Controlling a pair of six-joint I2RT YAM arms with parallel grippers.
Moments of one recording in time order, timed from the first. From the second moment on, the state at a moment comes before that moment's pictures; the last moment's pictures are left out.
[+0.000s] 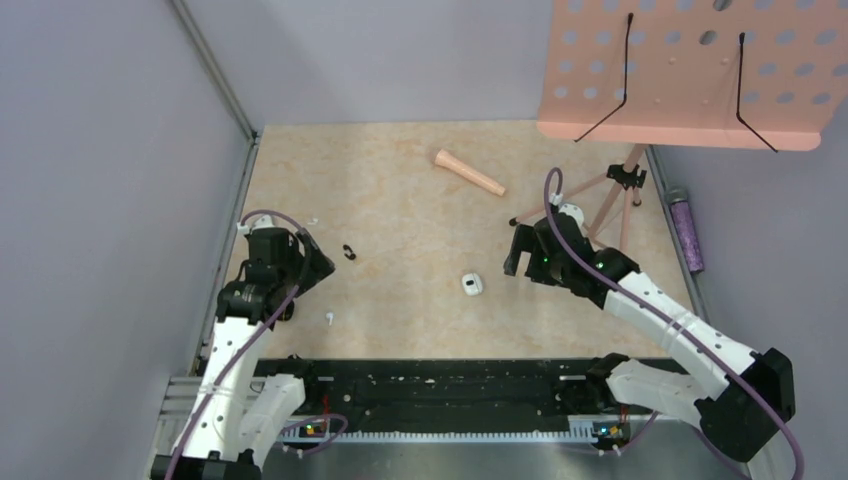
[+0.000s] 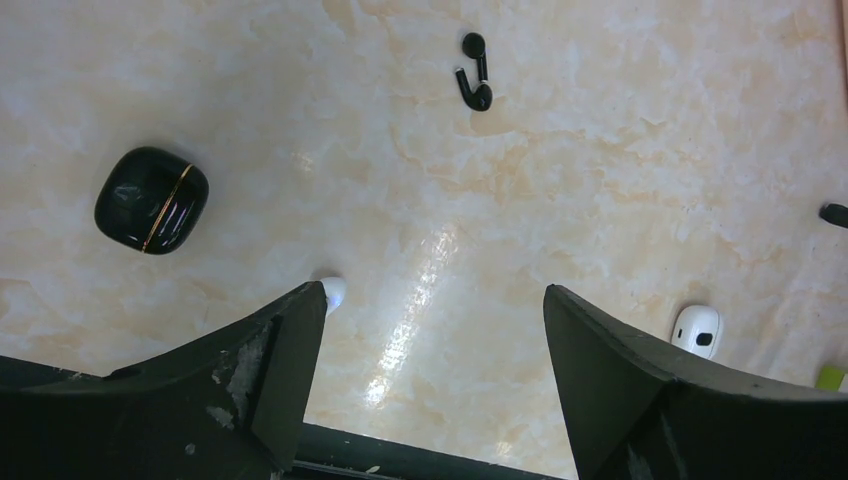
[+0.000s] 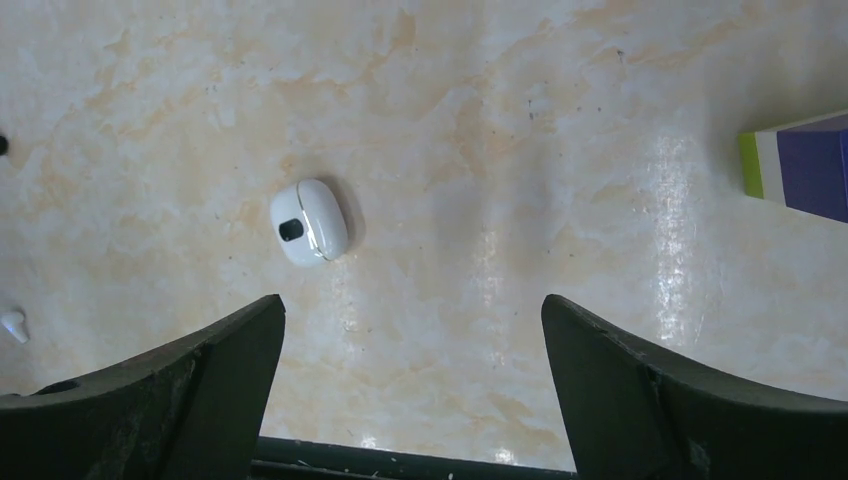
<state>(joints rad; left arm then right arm) -0.08 0.76 0.79 -0.82 -0.08 -0.64 0.61 1.04 0.82 -0.66 0.24 0.71</state>
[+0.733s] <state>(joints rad) -0.04 0.98 0.82 -0.93 -0.22 -0.80 0.61 0.97 0.75 -0.52 0.21 0.73</state>
